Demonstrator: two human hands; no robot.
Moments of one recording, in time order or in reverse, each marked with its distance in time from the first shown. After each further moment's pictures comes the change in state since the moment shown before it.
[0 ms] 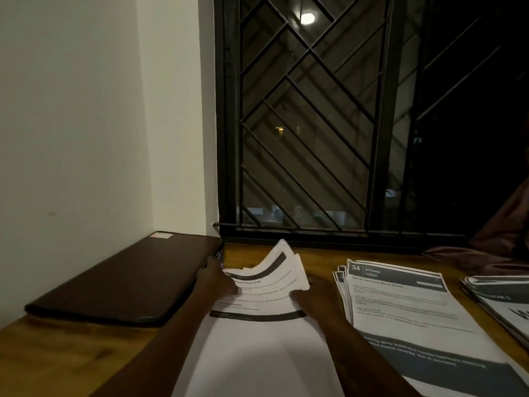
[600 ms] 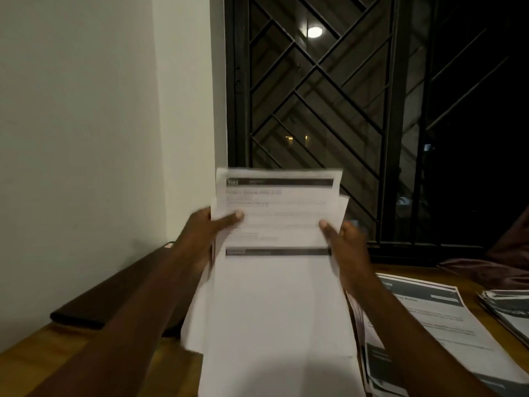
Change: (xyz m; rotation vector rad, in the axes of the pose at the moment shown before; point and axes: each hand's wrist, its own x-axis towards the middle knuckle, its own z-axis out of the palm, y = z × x) left_hand -0.062 0.087 -0.100 -0.934 -0.087 0.384; right_hand 0.007 -0.083 -0.060 0.802 0.052 -0.363
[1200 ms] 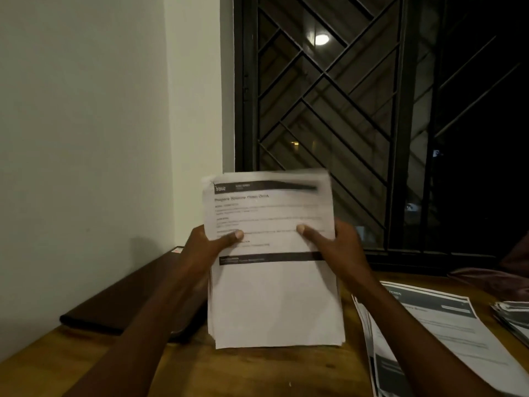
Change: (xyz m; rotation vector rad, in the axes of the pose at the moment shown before) left_hand -0.011 -0.011 -0.011 0.072 0.099 0.047; right_hand -0.013 -0.023 0.021 -0.327 -0.170 -0.183
